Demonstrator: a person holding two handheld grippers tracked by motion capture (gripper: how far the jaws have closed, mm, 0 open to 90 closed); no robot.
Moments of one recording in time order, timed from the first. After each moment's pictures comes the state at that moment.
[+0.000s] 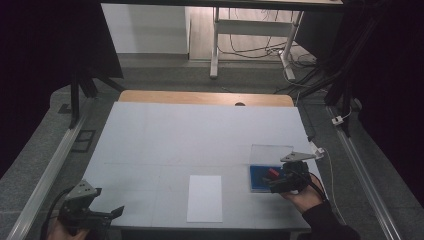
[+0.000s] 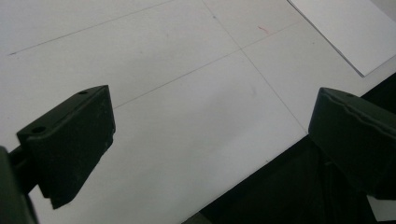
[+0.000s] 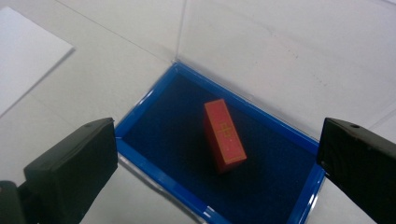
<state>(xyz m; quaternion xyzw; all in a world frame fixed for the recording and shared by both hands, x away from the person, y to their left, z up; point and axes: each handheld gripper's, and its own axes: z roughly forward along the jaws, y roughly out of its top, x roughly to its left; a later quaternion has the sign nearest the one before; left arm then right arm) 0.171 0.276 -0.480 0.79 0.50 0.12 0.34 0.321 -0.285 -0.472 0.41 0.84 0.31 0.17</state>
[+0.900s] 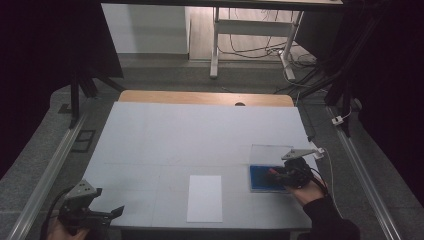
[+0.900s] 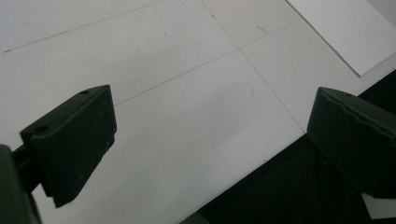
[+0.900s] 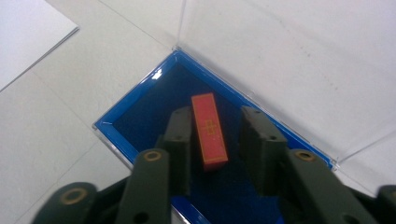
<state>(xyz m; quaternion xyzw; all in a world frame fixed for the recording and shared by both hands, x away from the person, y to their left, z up) 0.172 0.277 -0.481 0.79 0.50 0.11 0.35 0.337 -0.296 -0.474 0.37 0.87 0.30 0.13</state>
